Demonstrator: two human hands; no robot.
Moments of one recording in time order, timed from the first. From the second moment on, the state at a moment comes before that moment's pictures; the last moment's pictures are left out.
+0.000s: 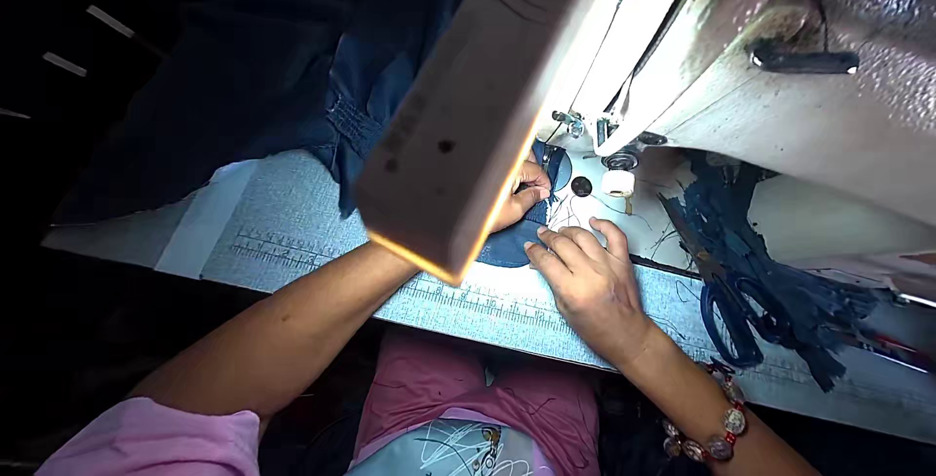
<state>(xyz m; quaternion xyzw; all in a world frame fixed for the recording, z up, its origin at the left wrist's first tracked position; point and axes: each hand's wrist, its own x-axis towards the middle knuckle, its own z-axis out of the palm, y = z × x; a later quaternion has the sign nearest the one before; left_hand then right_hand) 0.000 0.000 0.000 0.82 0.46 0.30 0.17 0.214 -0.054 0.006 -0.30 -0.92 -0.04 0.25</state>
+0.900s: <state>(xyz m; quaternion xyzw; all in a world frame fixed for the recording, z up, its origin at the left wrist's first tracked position) -0.012 -0.016 0.027 0.86 0.43 0.24 0.12 0.201 -0.008 0.050 -0.46 -0.81 0.32 0.18</state>
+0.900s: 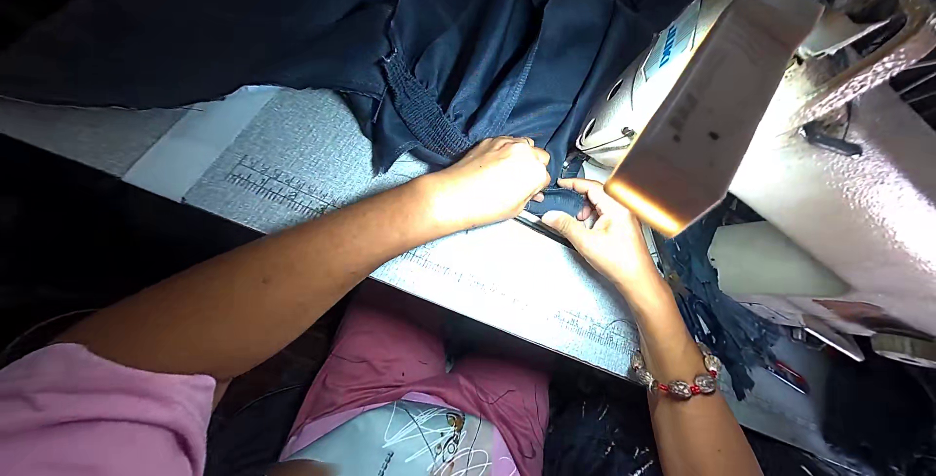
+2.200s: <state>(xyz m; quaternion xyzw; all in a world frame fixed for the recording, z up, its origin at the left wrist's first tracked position) -0.021 0.024 -0.013 0.87 0.37 0.31 0.07 0.203 0.000 0.012 -0.44 -0.86 0.08 0.25</state>
